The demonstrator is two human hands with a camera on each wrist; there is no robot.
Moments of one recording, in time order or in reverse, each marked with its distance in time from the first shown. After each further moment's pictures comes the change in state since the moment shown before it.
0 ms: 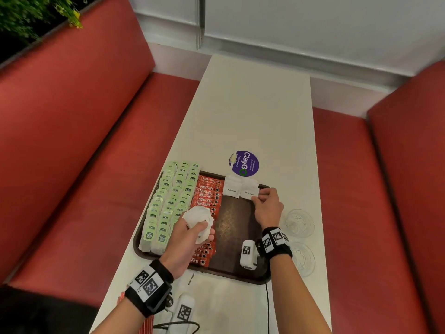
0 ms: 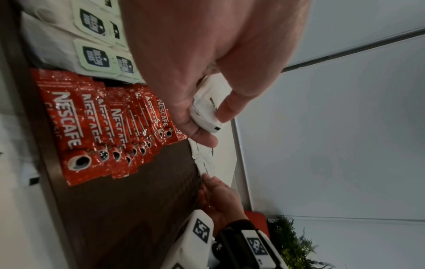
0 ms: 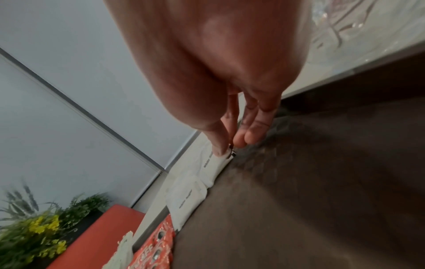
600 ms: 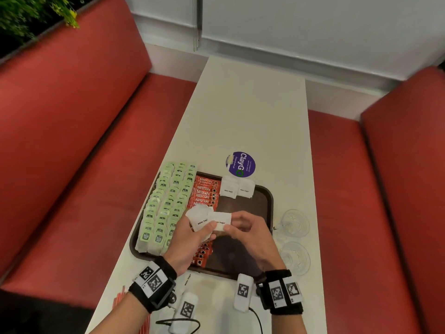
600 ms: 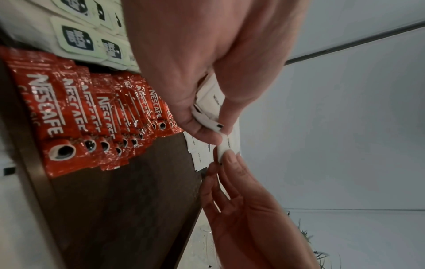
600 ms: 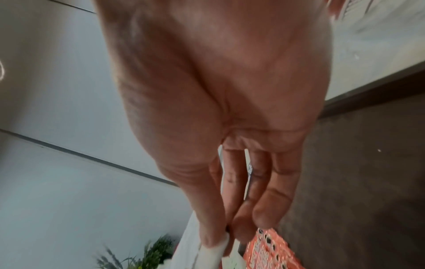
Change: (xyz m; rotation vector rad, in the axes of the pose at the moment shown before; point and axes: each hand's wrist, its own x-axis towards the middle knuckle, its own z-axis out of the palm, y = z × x) left_hand -0.003 0.001 0.013 0.120 -0.085 0.109; right_hand -0.114 -0.044 -0.053 0.245 -0.578 -0.089
